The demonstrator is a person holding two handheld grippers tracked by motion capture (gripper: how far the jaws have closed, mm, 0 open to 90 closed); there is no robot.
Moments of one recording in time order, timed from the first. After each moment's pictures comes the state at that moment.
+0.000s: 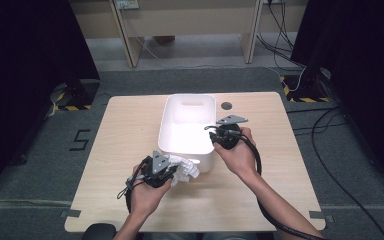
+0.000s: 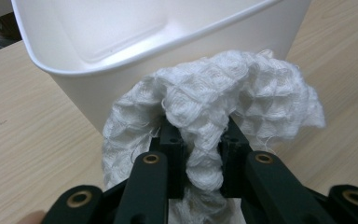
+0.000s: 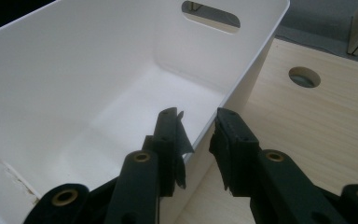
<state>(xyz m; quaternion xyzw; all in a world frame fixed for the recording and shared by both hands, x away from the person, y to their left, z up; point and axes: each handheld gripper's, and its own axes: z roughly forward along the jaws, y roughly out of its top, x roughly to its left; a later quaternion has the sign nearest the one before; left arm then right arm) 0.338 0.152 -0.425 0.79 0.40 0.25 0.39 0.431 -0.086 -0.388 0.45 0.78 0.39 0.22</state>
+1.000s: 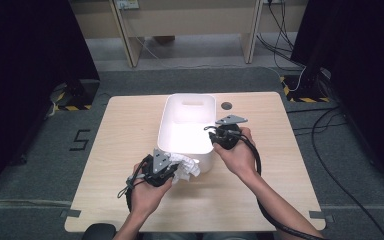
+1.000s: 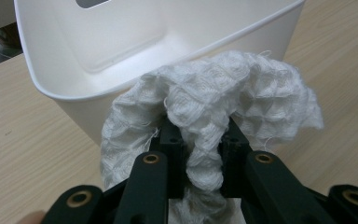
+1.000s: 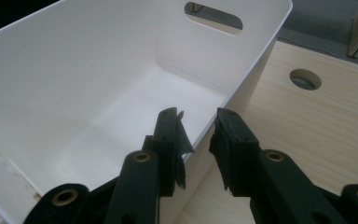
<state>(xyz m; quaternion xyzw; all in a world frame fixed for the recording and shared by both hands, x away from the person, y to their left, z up) 0.338 0.149 -0.420 0.79 0.39 0.26 0.39 0.431 -0.085 -0.387 0.44 0.78 0.39 0.22</state>
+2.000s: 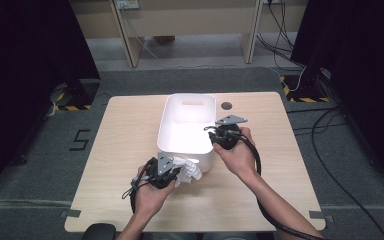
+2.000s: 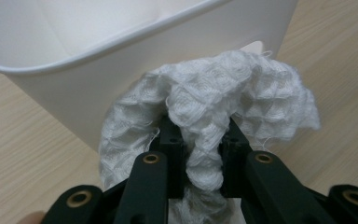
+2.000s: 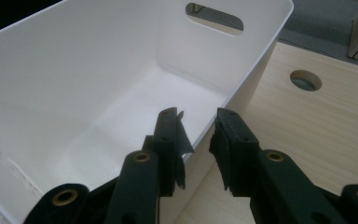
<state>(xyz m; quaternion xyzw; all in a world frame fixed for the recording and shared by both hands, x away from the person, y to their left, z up) 0.341 0.142 -0.438 0.80 0.39 0.25 0.38 0.431 -0.085 -0.387 0.44 0.78 0.39 0.22</state>
